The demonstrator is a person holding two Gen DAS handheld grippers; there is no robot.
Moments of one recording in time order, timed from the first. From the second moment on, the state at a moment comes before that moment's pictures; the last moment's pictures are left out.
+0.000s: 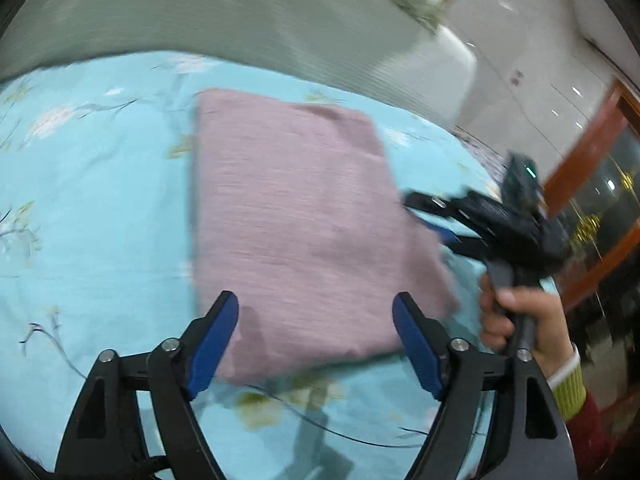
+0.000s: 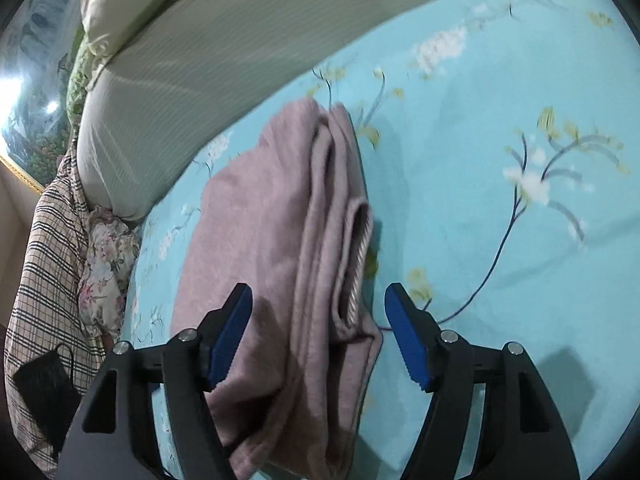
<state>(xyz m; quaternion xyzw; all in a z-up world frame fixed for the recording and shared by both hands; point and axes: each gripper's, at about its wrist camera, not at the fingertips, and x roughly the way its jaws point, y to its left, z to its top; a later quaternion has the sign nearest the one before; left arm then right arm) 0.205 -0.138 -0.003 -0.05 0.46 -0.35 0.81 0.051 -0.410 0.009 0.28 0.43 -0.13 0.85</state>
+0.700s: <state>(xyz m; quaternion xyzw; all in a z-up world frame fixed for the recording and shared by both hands) 0.316 -0.157 -0.077 -0.13 0.56 -0.35 0.74 0.098 -0.422 -0.017 0.29 0.45 -0.10 0.84</state>
